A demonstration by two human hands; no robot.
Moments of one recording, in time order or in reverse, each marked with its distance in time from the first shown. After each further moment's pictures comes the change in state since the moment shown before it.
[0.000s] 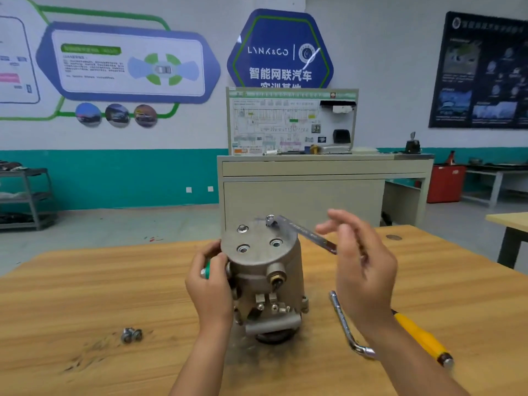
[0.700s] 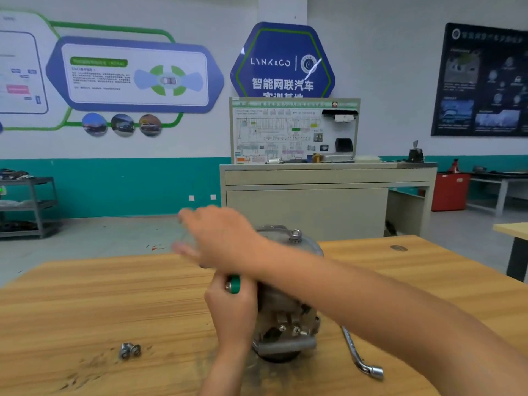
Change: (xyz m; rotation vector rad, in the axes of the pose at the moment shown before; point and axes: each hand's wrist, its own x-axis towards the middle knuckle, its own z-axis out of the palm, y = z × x) left_hand -0.028 0.022 0.025 -0.149 -0.153 0.059; right_hand 0.053 -0.001 0.141 -0.716 -0.960 -0.411
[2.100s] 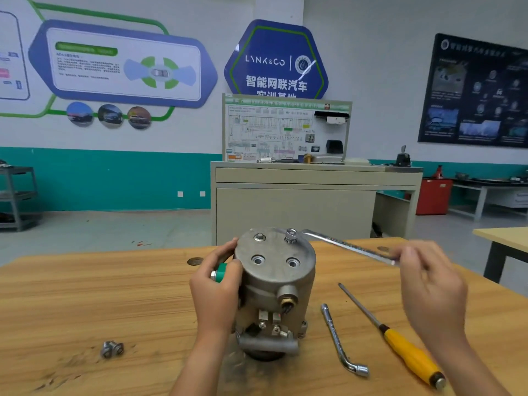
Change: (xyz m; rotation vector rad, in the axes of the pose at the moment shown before) left_hand 0.017 -0.001 -0.007 0.284 -0.085 0.018; right_hand -0.208 0.084 -0.026 0.353 0.774 0.671
